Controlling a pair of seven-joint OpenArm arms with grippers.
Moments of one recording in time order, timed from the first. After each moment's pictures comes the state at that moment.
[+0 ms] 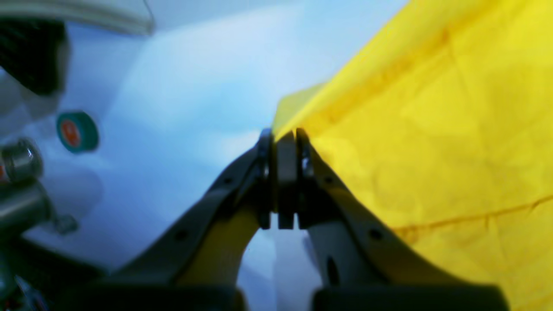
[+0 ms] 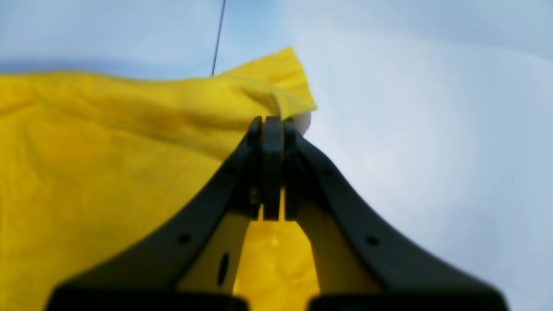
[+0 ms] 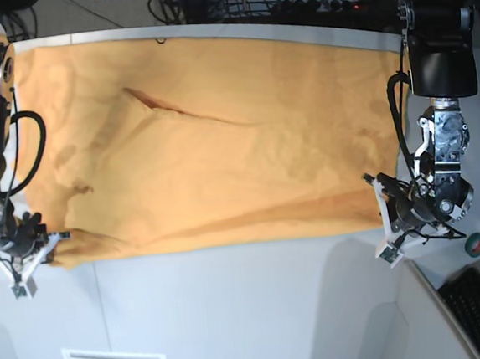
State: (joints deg) left arm -16.0 -21.0 1.6 73.1 5.9 -34.6 46.4; right arm 21.5 17.6 9.8 47.3 5.2 23.4 -28.4
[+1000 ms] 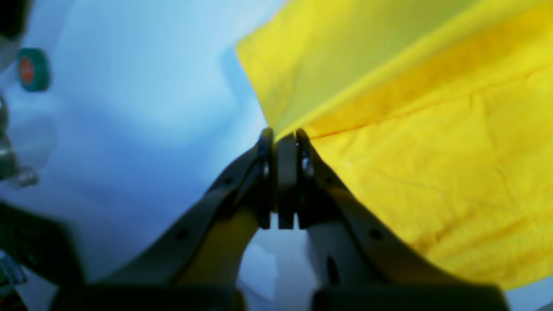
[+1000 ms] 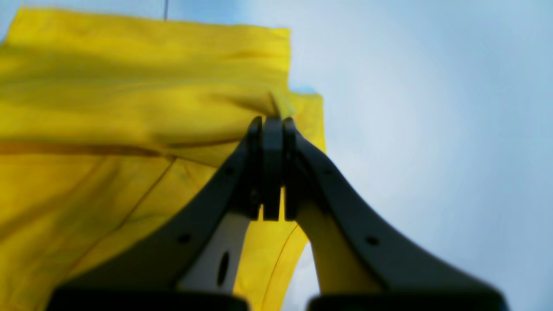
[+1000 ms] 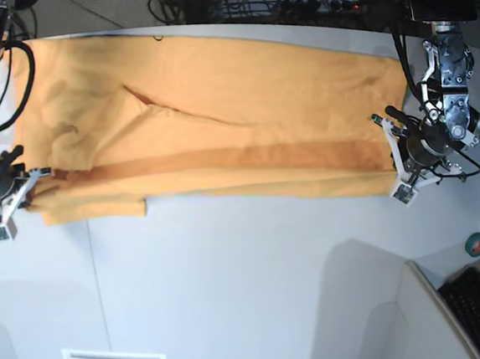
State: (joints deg) left arm 2.9 -22.6 -7.2 89.1 4.8 -34.8 45.2; right arm -1.7 15.7 17.6 78.3 5.2 23.4 -40.5
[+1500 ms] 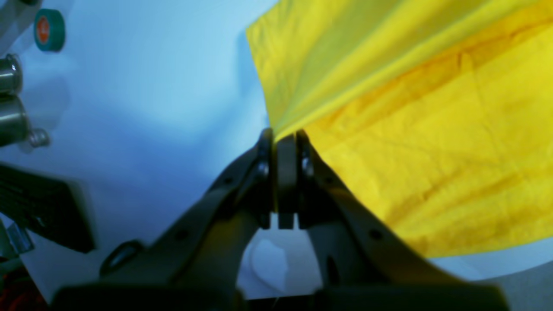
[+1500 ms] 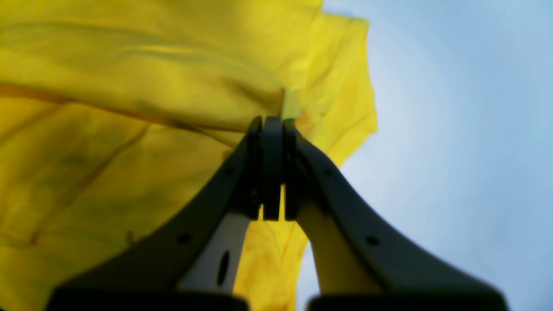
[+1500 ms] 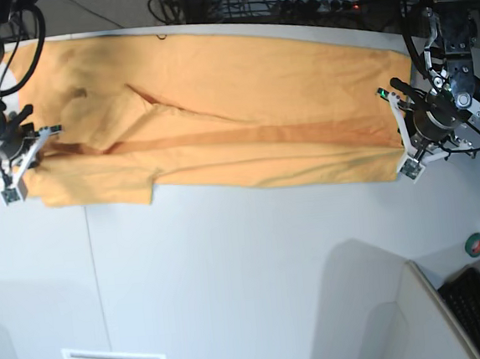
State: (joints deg) left arm 11.1 -22.3 -11.1 98.1 4.8 -34.8 48.3; right arm -11.8 13.0 17.6 86.9 5.3 23.4 -44.4
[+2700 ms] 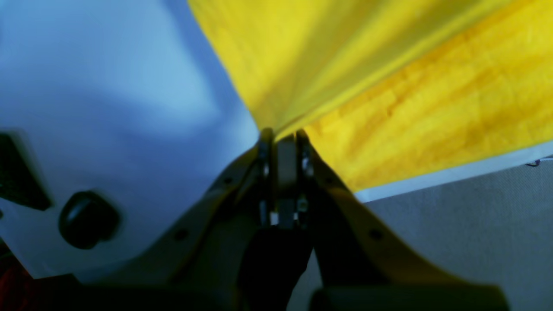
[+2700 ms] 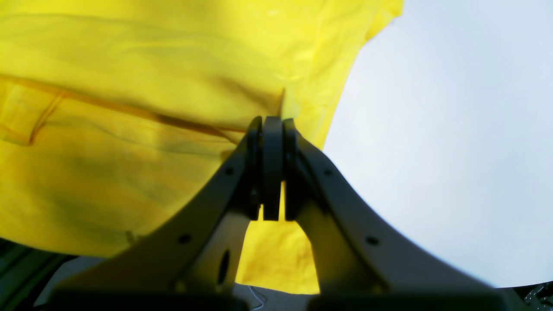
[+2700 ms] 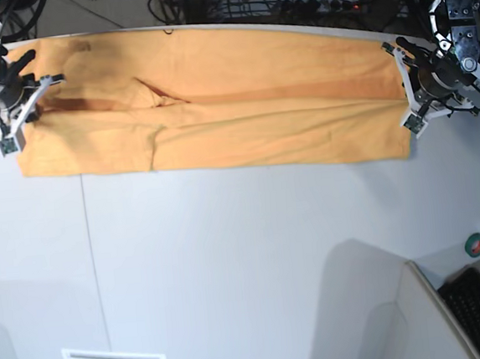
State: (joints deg) left arm 20.3 -22.3 -16.2 101.1 3.1 -39.6 52.4; right arm -25.4 8.8 21.0 97.6 5.4 23.5 -44.3
